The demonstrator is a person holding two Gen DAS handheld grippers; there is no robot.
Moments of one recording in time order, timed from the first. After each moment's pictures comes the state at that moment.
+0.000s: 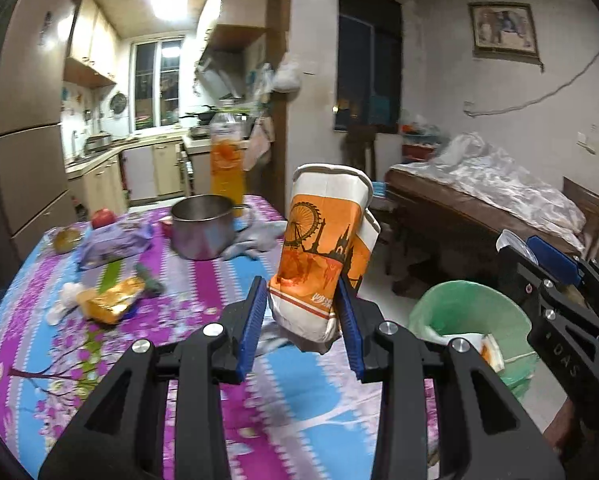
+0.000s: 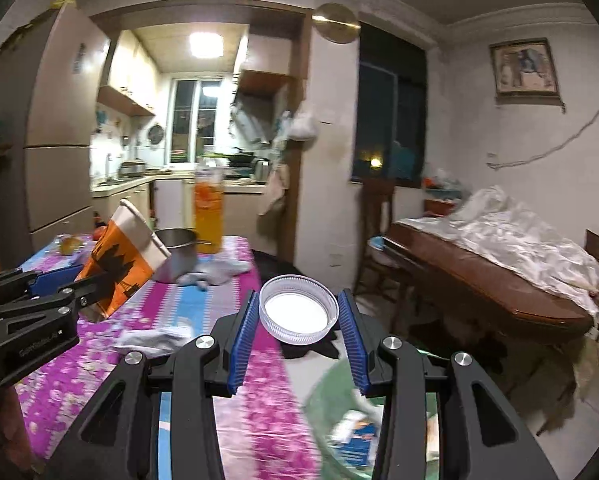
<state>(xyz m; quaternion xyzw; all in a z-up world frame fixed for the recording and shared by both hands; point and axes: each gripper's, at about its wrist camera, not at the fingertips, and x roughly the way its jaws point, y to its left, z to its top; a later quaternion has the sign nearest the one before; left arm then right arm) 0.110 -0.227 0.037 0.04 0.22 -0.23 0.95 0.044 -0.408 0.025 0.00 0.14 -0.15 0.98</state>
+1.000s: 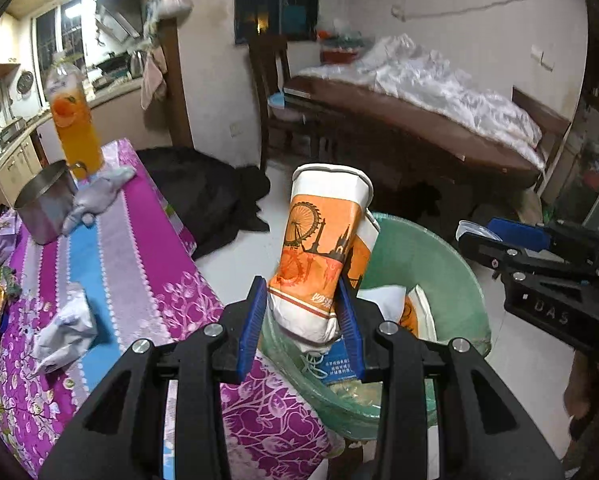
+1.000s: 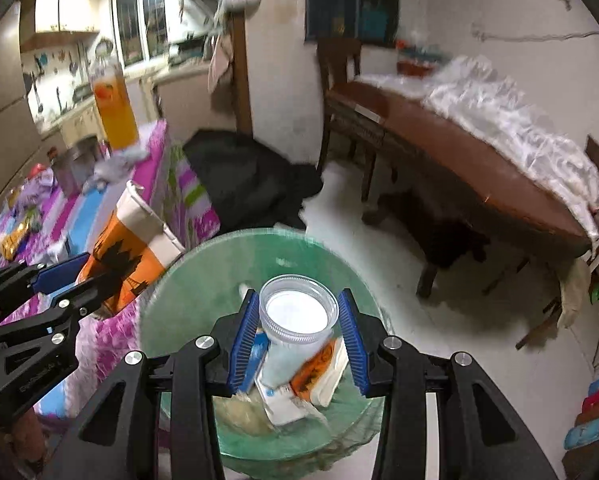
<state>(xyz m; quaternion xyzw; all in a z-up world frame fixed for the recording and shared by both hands) 0.134 -0.424 -0.026 0.13 0.36 -0.33 0.86 0.101 -0.651 -0.043 0.09 0.39 -0.16 0.90</state>
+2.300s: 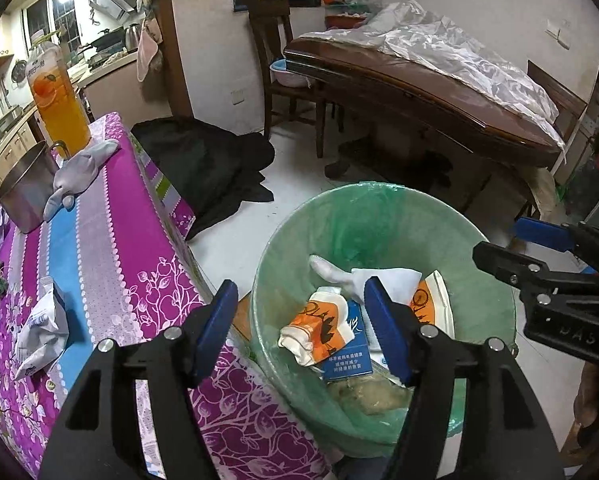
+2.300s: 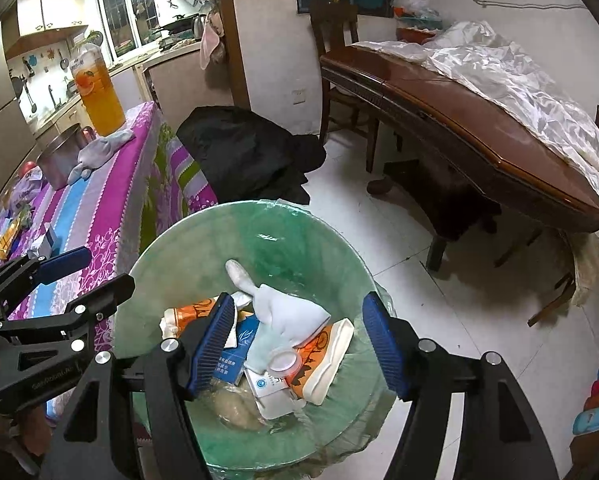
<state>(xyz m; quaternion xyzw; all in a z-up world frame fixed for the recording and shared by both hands) 0.155 -0.452 -0.054 0.15 0.41 -0.30 0.85 0.109 -0.656 -0.081 0.13 0.42 -0.16 0.89</state>
